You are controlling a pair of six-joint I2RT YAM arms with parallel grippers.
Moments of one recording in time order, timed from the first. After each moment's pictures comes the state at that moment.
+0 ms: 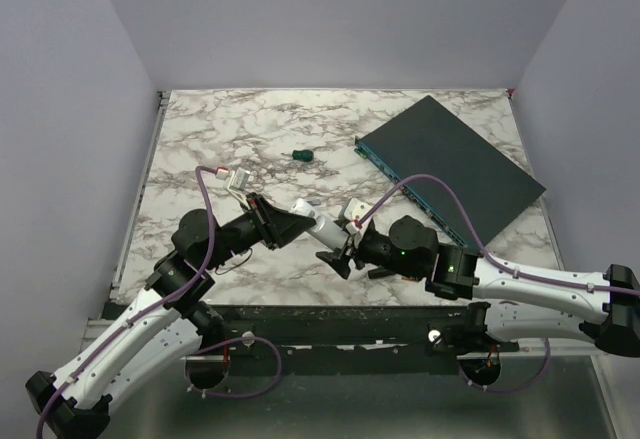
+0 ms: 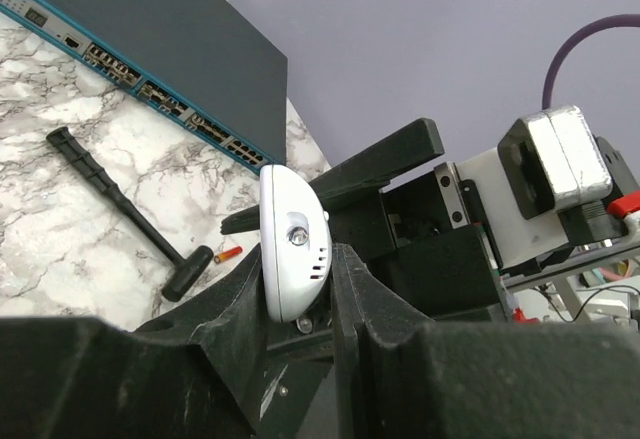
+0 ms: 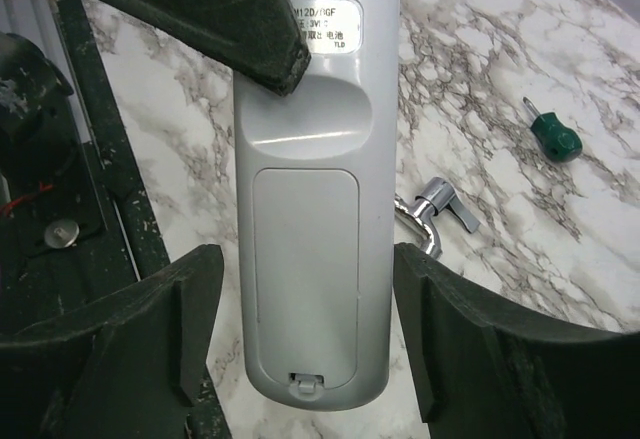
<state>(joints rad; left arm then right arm) -0.69 0.57 0.58 0.01 0.31 -0.88 1.21 1.04 0.73 0.10 0.12 -0.07</state>
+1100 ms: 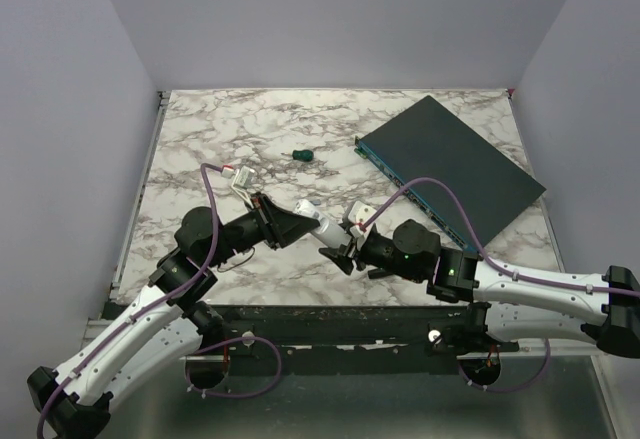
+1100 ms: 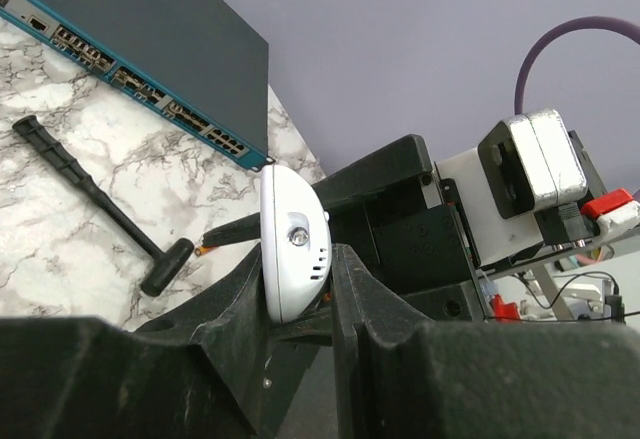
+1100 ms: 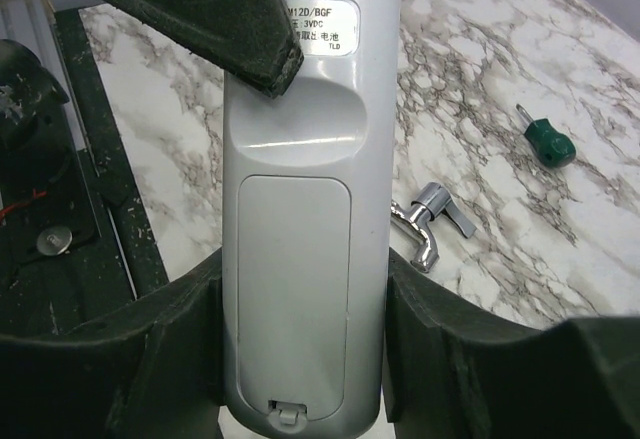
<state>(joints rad) -0.69 0.60 0.58 0.04 0.36 -0.92 1.21 1.02 0.67 0.18 0.13 -0.09</state>
